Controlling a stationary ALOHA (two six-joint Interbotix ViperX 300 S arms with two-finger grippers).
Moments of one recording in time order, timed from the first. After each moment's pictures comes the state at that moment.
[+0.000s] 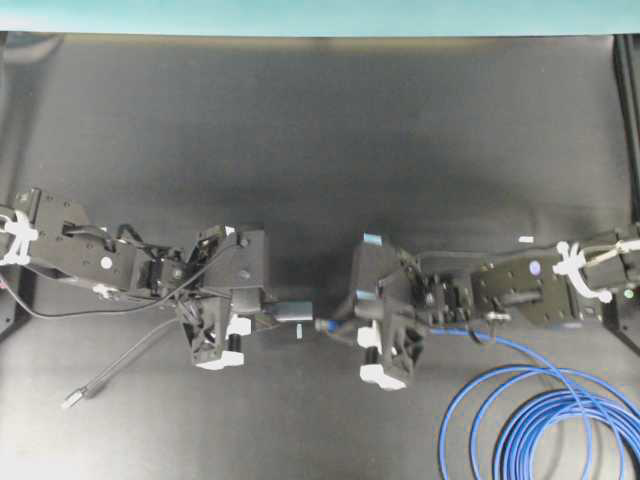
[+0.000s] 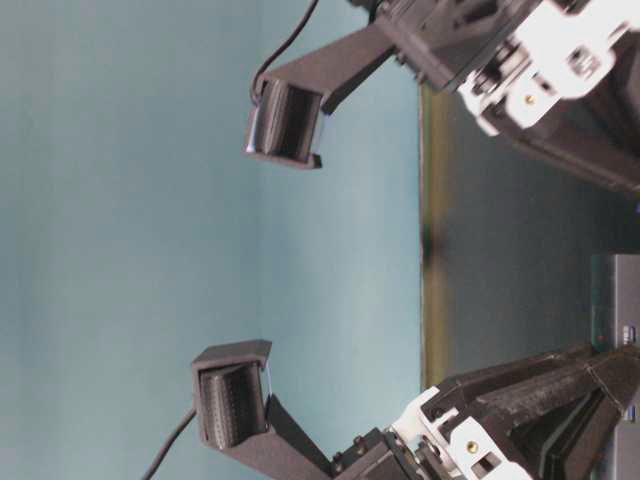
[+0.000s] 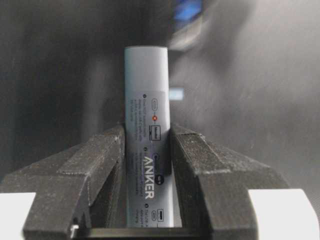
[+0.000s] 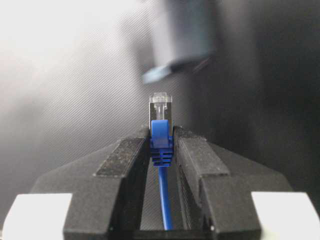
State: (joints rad) left arm -0.06 0.06 0.78 0.04 -0.18 -0.14; right arm 0.15 0.20 0.73 0.08 -0.22 0.25
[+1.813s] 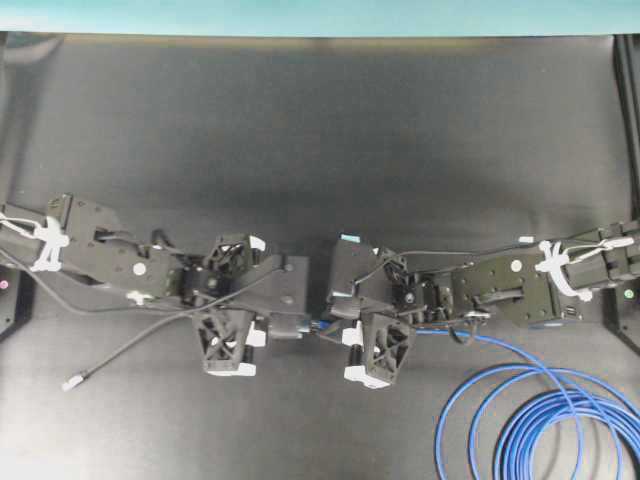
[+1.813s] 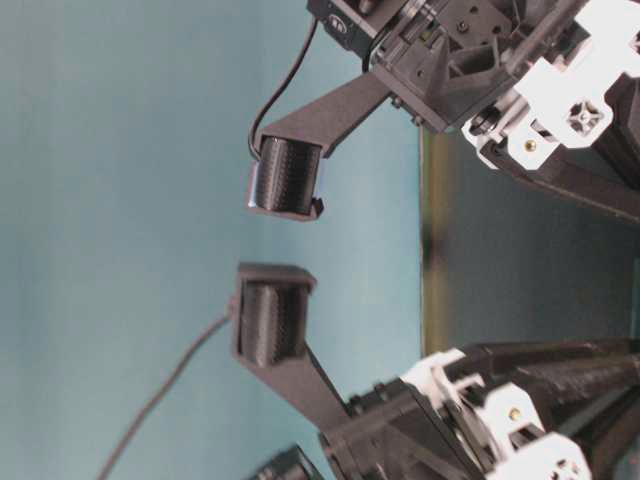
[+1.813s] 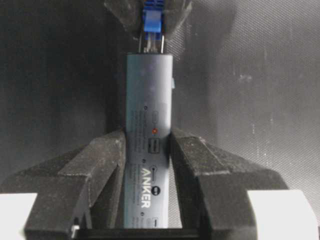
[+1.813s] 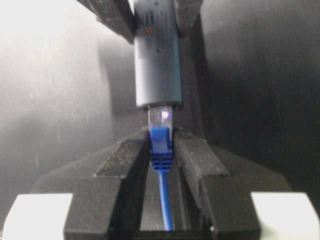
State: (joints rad) left arm -0.08 0.12 0.62 0.04 0.09 -0.05; right arm 0.16 0.24 0.64 0.07 -0.13 0.25
